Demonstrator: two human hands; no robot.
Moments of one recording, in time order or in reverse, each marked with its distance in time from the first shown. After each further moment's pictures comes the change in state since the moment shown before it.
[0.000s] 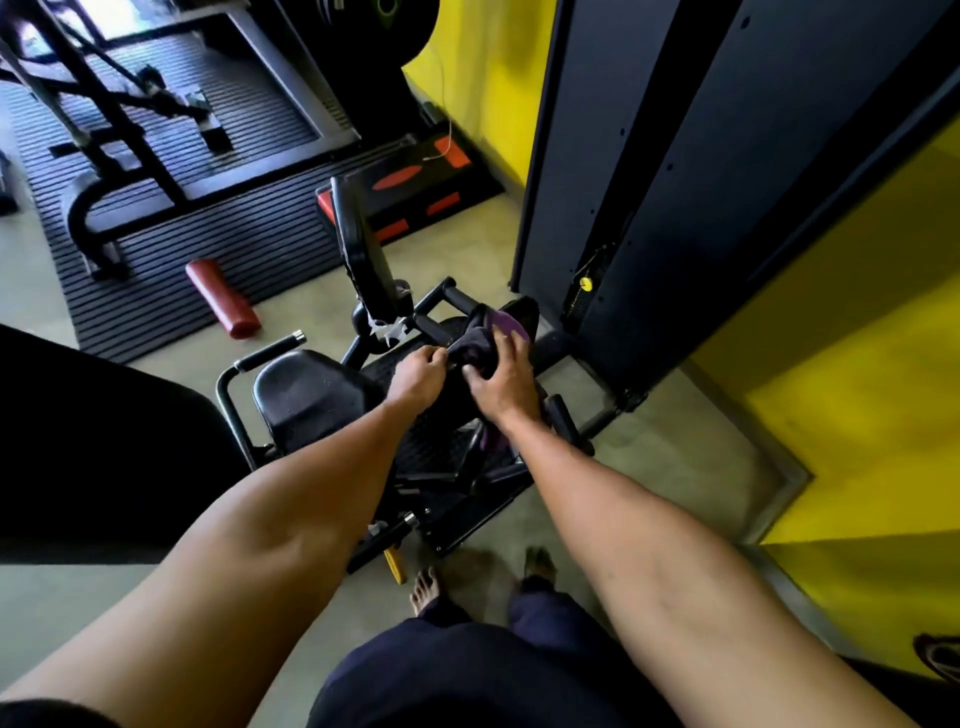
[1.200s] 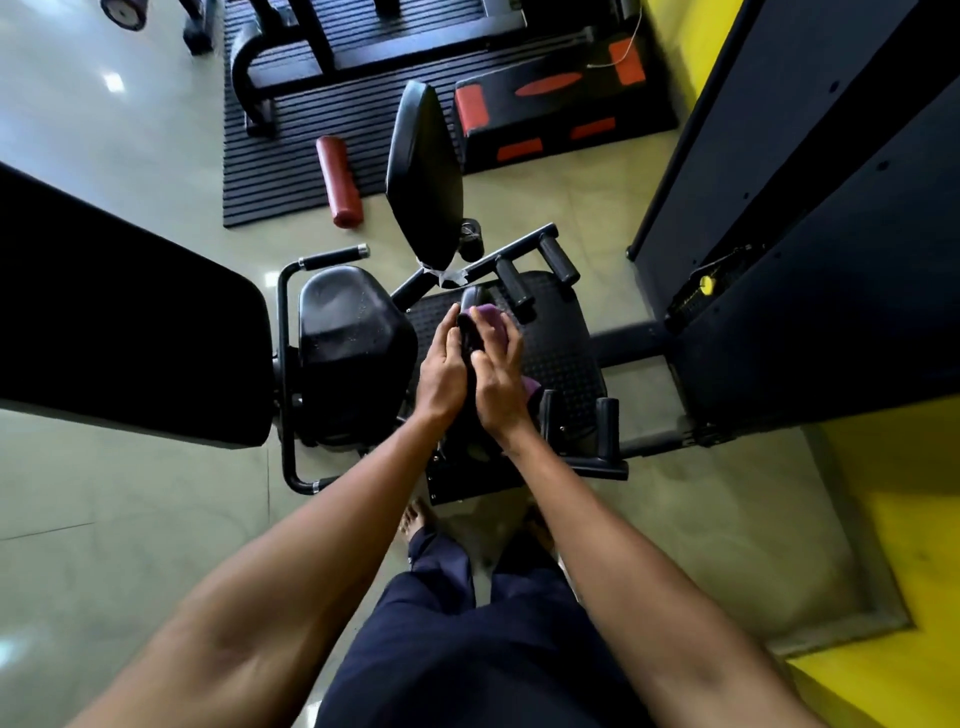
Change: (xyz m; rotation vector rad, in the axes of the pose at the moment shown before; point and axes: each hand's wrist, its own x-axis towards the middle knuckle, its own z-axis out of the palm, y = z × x) left_hand 0.009 0.045 0.092 -0.528 0.416 -0.196; right_hand 0.072 0.051 0.006 0.562 -0.463 -0.311
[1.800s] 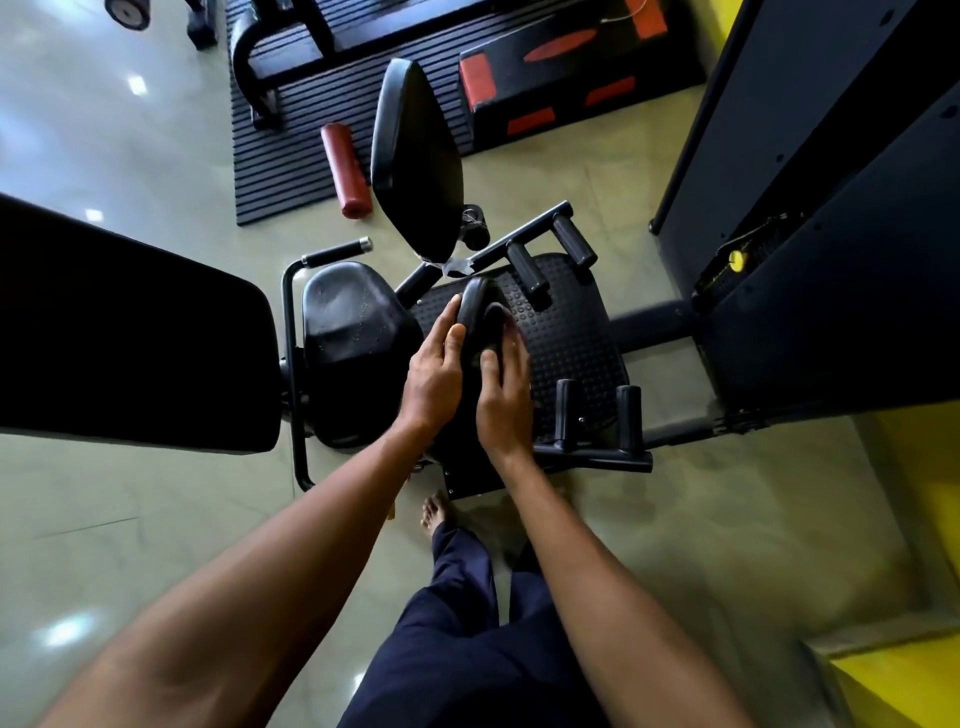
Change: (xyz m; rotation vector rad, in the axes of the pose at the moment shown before) left_hand 0.012 0.006 0.003 0.163 -0.020 0.068; right_hand 0.002 0.021 0.000 0.077 0.166 0.138
